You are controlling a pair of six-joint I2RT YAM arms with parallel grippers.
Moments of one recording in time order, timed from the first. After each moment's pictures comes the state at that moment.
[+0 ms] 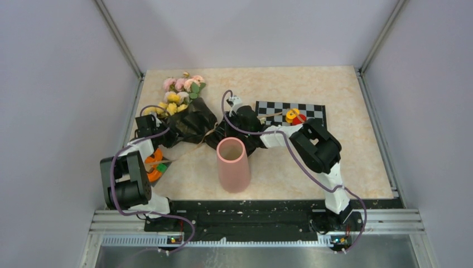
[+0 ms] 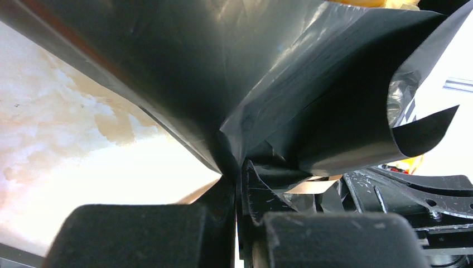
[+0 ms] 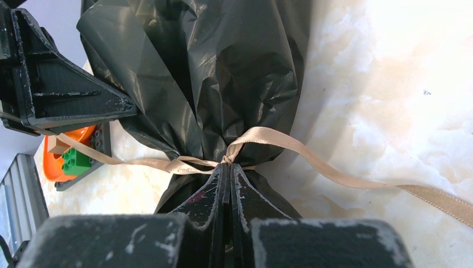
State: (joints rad) left arm 0.26 1.49 0.71 -0.06 0.48 -0.68; right arm 0.79 2.12 1.28 0.49 -0.19 0.51
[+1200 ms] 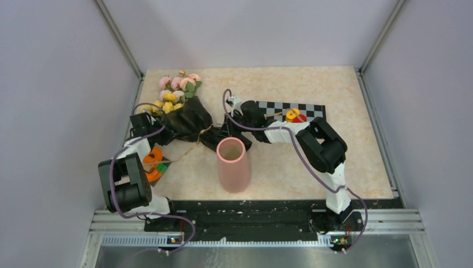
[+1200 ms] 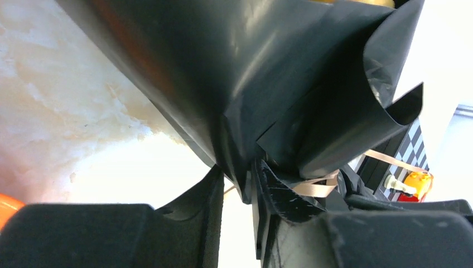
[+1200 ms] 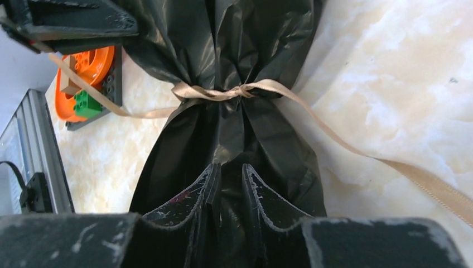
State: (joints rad) left arm 0.29 1.44 0.73 -0.08 0.42 -0.65; right arm 0.74 2.08 1.30 0.35 -0.39 0.40
